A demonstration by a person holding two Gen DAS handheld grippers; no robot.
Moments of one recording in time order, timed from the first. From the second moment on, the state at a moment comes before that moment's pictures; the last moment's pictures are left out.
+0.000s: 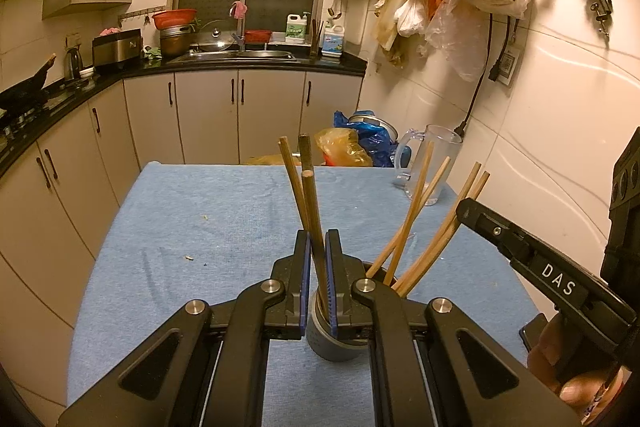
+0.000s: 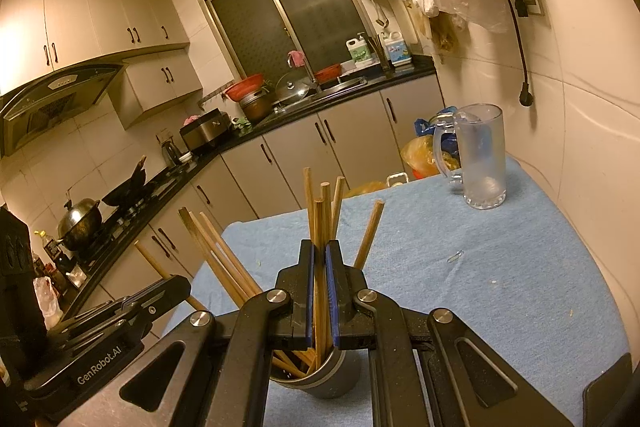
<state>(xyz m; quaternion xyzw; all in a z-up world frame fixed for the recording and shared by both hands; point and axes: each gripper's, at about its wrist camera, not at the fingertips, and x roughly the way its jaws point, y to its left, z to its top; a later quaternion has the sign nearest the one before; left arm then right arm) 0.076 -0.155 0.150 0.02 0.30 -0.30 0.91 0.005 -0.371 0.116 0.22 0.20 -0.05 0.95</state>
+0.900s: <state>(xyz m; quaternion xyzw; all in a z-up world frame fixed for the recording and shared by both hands) 0.013 -0.093 0.152 0.03 0.24 -0.17 0.96 -0.075 -0.349 0.143 0.13 0.17 -0.14 0.97</state>
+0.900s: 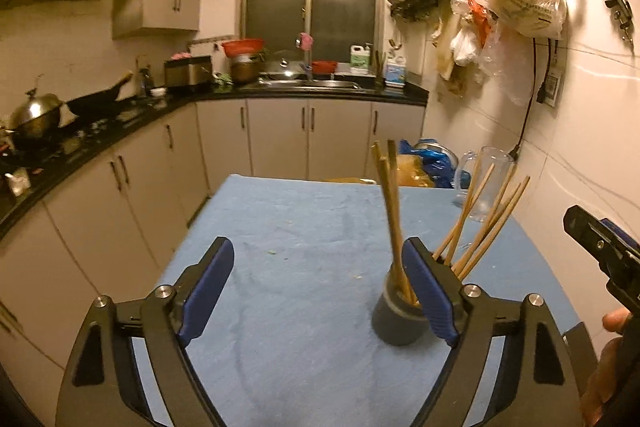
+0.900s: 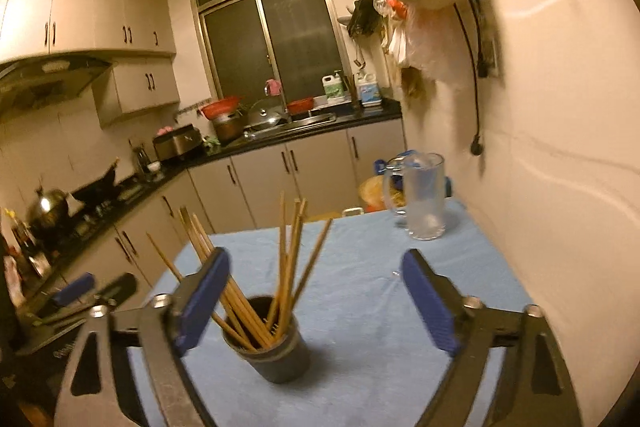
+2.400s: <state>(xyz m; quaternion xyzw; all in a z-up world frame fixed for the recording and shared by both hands) -0.092 -0.055 0.106 0.08 0.27 -0.11 0.95 -0.162 -0.289 0.085 0.09 0.26 -0.17 0.95</state>
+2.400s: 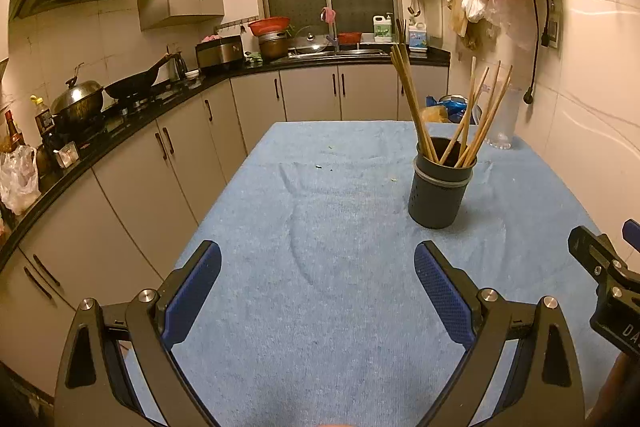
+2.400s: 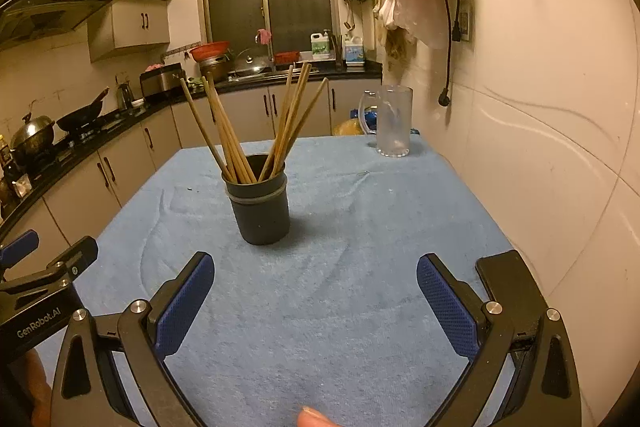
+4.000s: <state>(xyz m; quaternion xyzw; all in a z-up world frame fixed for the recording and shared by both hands) -0.085 -0.052 0.091 0.07 0.29 -0.12 0.95 -0.149 -0.278 0.070 0.08 0.30 -0.16 0.94</state>
